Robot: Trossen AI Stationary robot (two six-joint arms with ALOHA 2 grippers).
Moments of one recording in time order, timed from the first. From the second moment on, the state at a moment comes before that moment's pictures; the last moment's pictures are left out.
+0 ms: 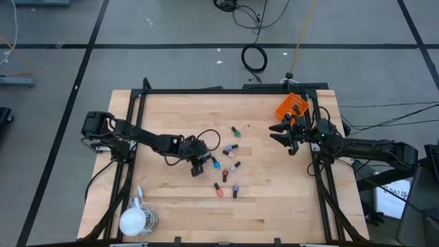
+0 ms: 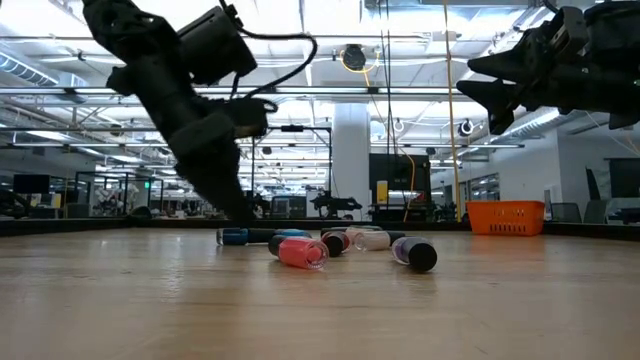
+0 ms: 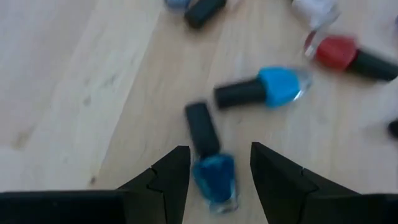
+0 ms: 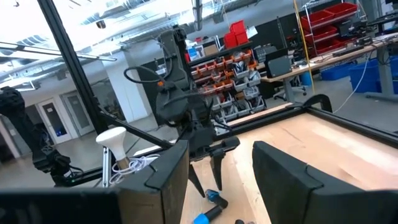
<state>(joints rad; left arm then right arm) -0.05 1.63 0.75 -0.04 -0.07 -0.30 -0.40 0.62 0.02 0.79 -0.36 0.37</state>
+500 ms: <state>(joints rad) -0.06 1.79 0.96 -0.26 -0.10 -0.39 -0.40 0.64 0.02 0.79 -0.33 0.38</state>
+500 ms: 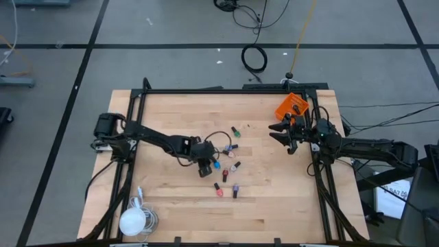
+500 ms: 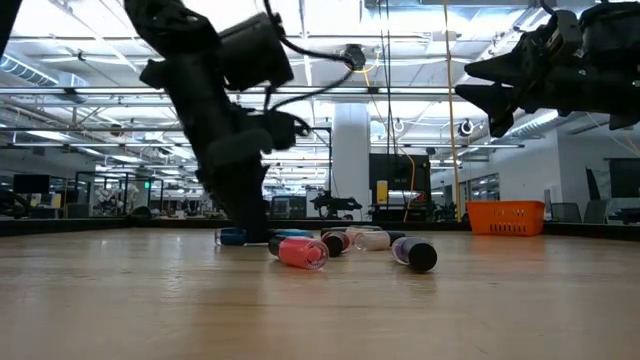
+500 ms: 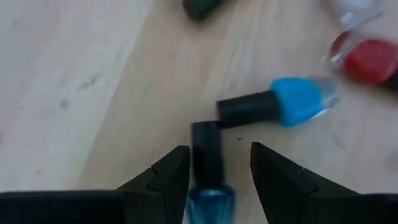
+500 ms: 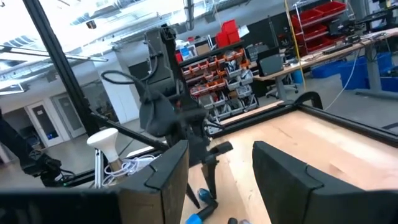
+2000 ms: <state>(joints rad) -0.02 1.47 1.00 0.15 -0.01 0.32 -0.40 0.68 0.02 0.74 -0.29 0.38</state>
